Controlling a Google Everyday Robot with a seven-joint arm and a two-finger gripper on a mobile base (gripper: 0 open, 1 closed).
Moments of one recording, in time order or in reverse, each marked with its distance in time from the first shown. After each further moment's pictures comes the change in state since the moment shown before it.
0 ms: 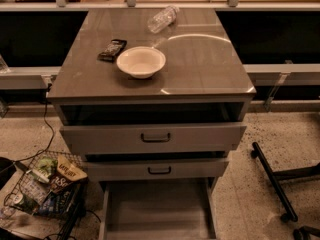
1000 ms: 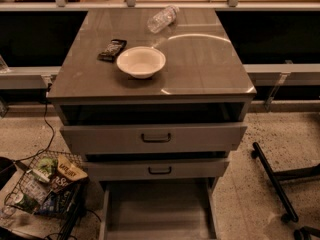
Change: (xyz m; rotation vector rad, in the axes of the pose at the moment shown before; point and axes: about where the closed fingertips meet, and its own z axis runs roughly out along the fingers) arm 0.098 -0.051 0.048 0.261 -0.027 -0.276
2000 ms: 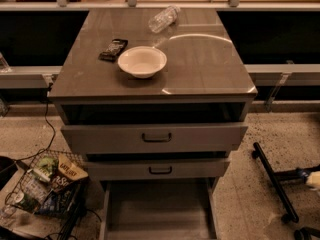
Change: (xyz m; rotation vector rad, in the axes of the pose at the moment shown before) arm 0.015 -0.013 0.073 0.101 -0.033 0.015
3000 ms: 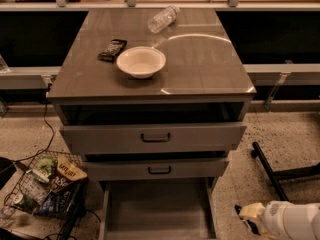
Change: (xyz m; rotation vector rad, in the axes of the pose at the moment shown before) arm 0.123 -0.048 0.195 0.045 0.217 0.098
